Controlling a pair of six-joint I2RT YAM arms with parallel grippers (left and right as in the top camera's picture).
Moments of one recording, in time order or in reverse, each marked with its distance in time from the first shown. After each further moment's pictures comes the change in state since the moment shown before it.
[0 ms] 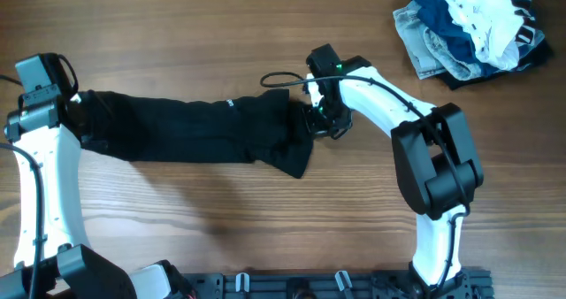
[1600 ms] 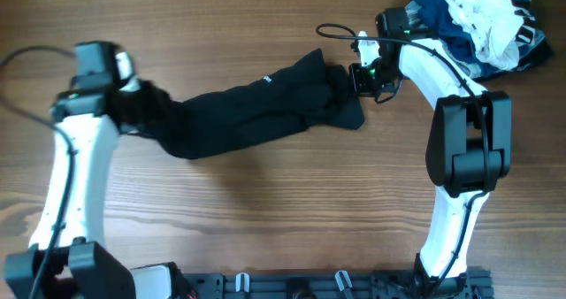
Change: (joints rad) left arm -0.266 0.030 -0.001 0.012 0.200 -0.002; right arm -0.310 0.074 0.159 0.046 -0.112 -0.223
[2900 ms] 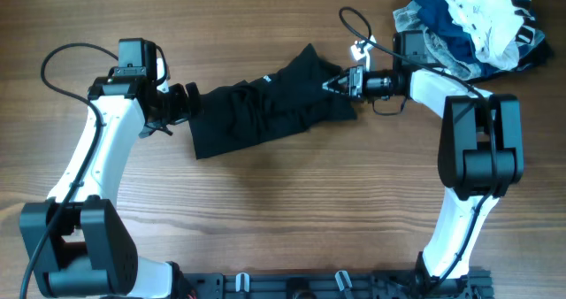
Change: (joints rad) left arm -0.088 0.138 0.002 0.001 0.009 -0.051; right arm -0.075 -0.036 -0.310 0.580 -0.755 0.242
